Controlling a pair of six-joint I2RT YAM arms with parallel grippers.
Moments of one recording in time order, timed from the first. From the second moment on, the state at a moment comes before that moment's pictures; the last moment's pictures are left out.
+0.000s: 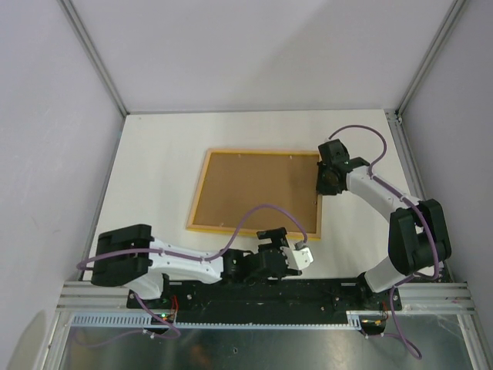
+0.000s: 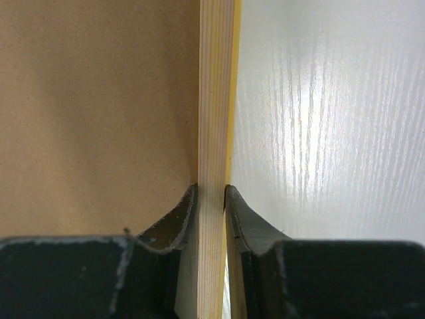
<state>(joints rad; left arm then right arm) -1.47 1.50 0.74 0.16 -0.55 0.23 0.34 1.55 1.08 -0.58 0.12 0.43</state>
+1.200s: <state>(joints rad) -1.49 1.94 0.73 0.84 -0.97 0.74 0.37 1.54 1.14 -0.68 0.12 0.44</state>
